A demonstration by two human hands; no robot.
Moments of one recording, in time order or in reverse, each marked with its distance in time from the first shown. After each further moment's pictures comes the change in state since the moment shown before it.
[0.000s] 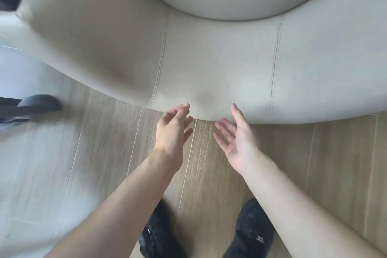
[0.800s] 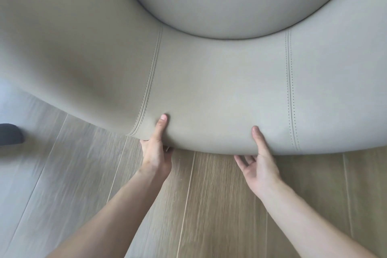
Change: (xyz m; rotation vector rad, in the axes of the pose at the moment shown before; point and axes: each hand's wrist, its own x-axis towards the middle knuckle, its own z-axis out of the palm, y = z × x) left_hand 0.171 -0.059 -0.019 -0.353 -0.010 0.126; right_hand 0.143 0.026 -0.039 0.246 -0.013 -0.220
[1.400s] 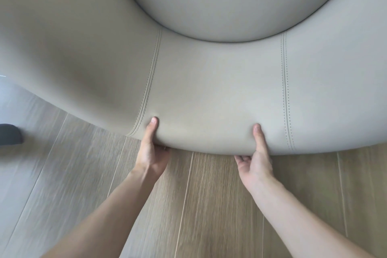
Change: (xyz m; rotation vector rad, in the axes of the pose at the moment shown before) left_hand 0.009 -0.001 -0.012 -0.187 -0.178 -0.054; right_hand 0.005 0.002 0.006 0.127 0.070 -0.055
